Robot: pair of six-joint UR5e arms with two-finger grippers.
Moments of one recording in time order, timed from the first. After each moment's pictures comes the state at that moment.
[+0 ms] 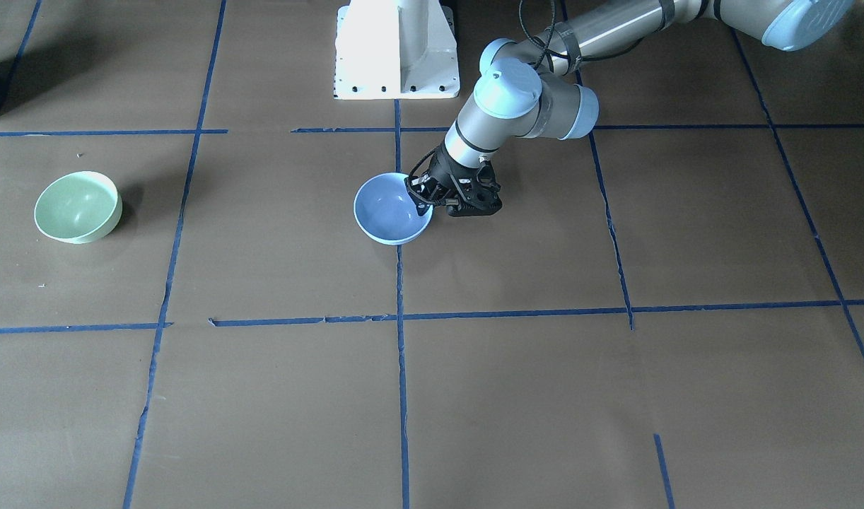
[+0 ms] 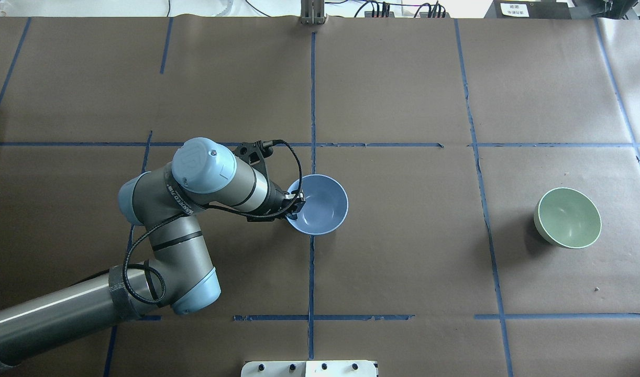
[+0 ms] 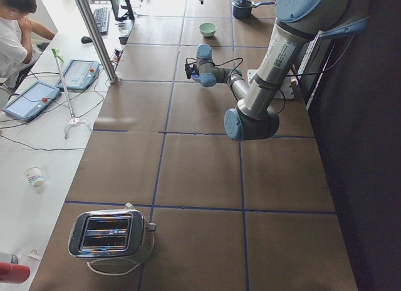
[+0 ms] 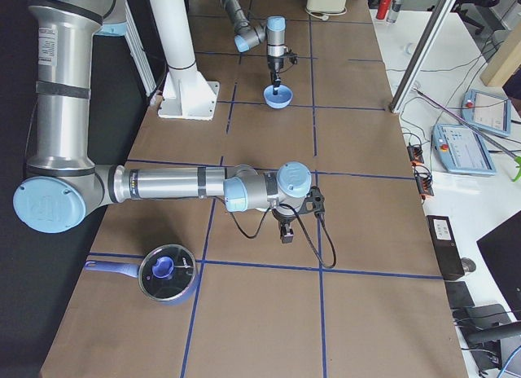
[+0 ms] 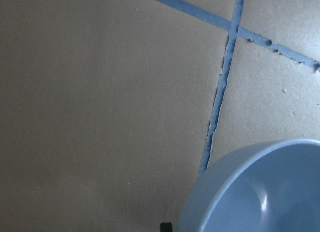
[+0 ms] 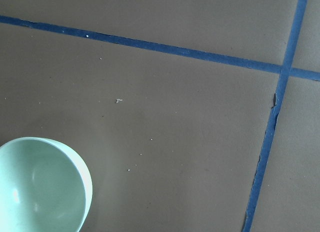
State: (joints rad) left arm -0.49 -2.20 -1.51 -2.12 -1.96 -1.58; right arm 1.39 -1.68 1.71 -1.45 2.46 0.03
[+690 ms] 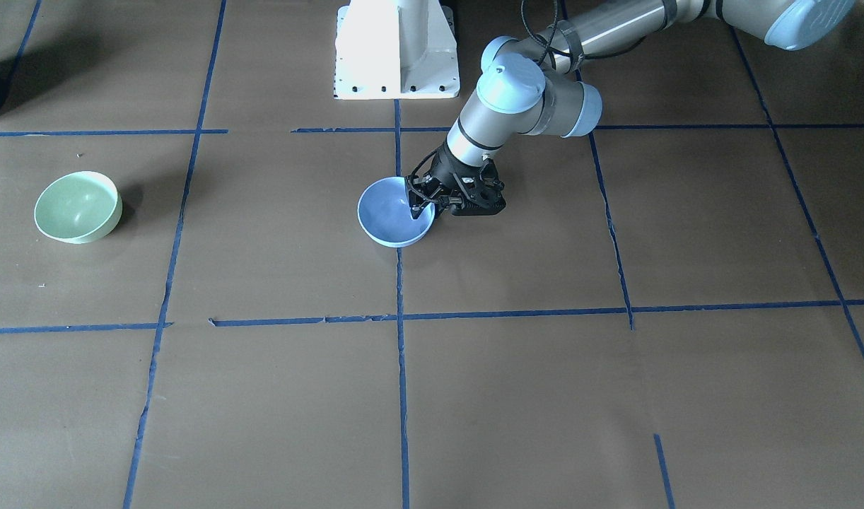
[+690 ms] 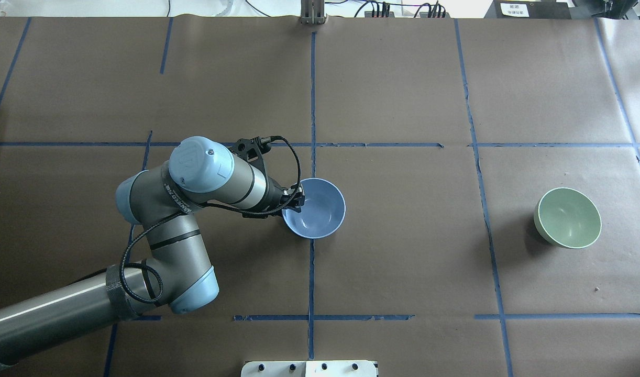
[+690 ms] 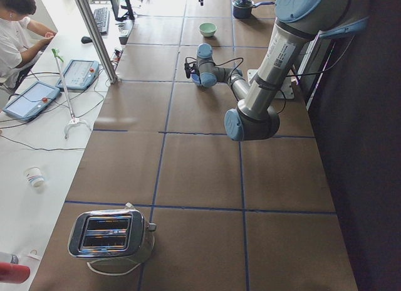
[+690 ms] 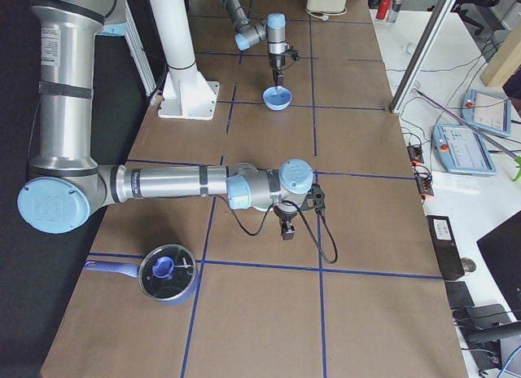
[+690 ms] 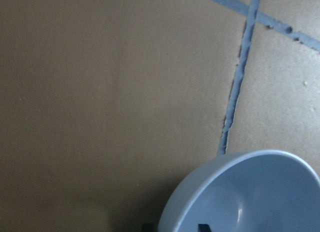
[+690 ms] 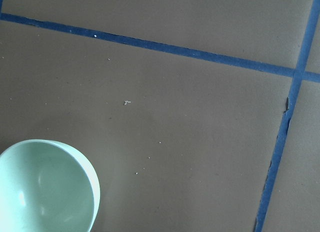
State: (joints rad) left arm -0.51 -2.19 -1.56 -2.12 -1.91 -1.57; right arm 1.36 -1.67 1.71 -1.42 2.46 0.07
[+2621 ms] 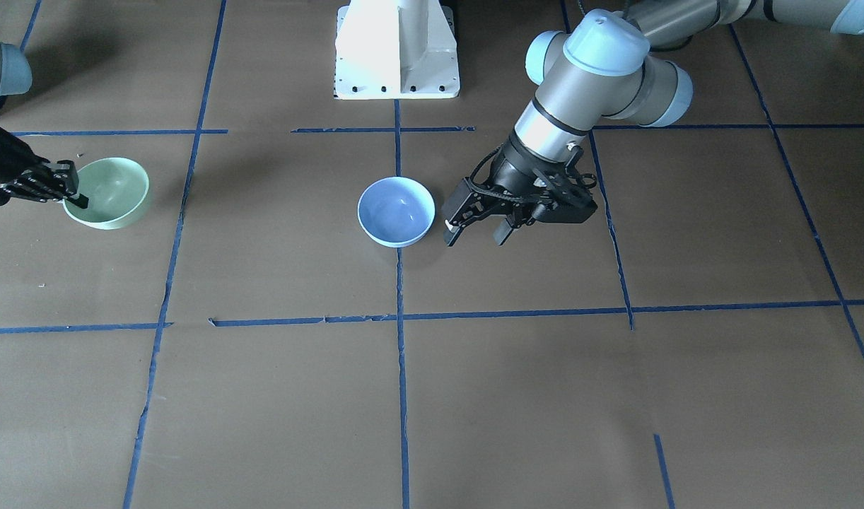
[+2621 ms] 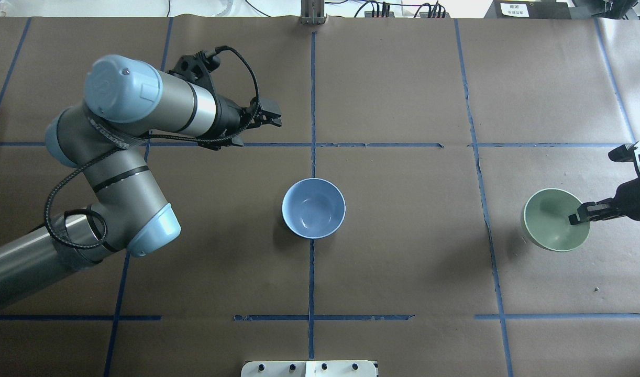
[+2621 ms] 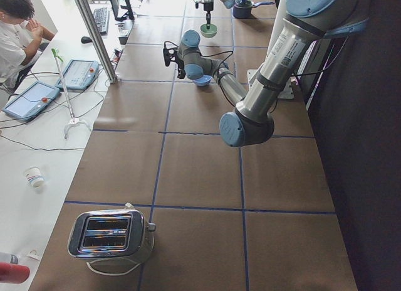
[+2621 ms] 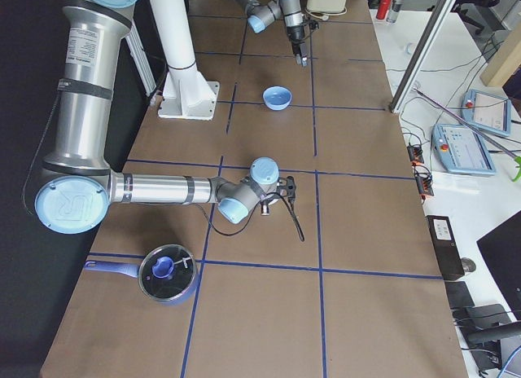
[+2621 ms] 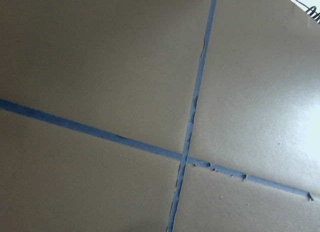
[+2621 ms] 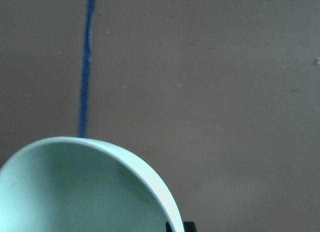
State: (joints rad) left arm -0.75 -2.16 -1.68 -2.13 -1.90 -1.58; right arm 0.91 -1.71 1.75 -0.72 2.34 0.98
